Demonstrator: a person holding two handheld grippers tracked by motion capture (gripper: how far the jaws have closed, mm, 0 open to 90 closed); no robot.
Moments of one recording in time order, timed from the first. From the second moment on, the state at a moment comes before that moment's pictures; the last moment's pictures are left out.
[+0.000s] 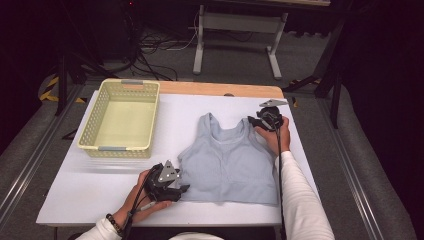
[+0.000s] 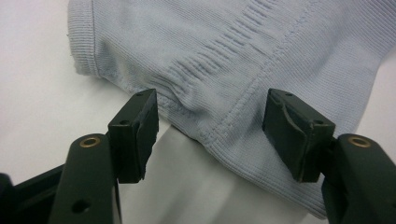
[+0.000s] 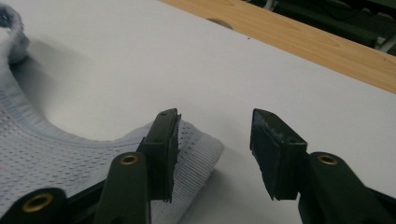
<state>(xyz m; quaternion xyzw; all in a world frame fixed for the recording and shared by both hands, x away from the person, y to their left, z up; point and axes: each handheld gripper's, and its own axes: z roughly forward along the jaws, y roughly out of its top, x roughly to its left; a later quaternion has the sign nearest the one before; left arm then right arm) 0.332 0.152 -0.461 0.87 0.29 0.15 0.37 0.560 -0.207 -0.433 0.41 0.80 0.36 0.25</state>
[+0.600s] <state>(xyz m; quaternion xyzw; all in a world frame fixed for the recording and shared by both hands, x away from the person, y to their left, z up) 0.332 0.151 -0.462 0.87 0.28 0.15 0.37 0.577 -0.197 -0.445 0.39 0.83 0.33 0.23</state>
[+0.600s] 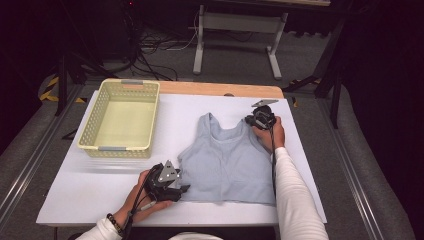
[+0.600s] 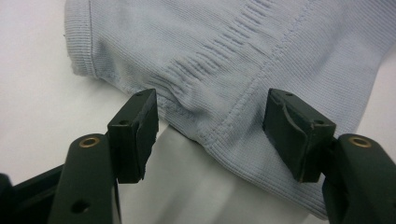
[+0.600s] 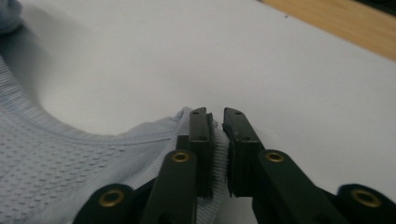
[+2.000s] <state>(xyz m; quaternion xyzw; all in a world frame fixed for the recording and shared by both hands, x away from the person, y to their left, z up) 0.329 0.151 -0.458 0.87 0.28 0.13 0.37 0.445 -0.212 -0.401 0.35 0.76 0.47 0.28</state>
